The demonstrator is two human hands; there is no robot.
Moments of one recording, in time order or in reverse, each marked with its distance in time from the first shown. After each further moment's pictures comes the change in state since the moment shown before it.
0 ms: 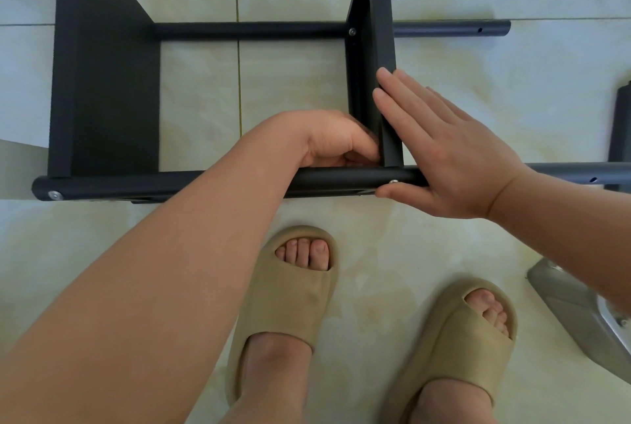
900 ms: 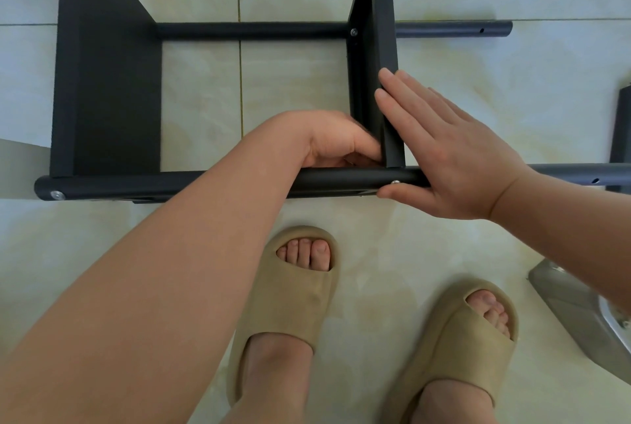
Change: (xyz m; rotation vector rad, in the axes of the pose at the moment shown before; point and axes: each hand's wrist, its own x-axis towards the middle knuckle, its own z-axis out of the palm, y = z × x) left_hand 0.000 0.000 0.001 0.008 0.010 -0.041; right_hand 0.000 0.000 0.001 -0.001 0.003 -0.002
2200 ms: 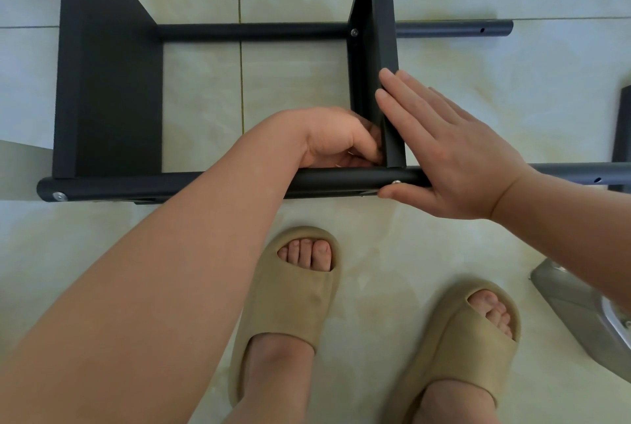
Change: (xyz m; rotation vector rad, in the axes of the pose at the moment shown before) left_hand -0.001 0.002 -0.001 -0.074 -0.015 0.028; right_hand 0.000 0.000 -0.001 0.001 0.003 0.000
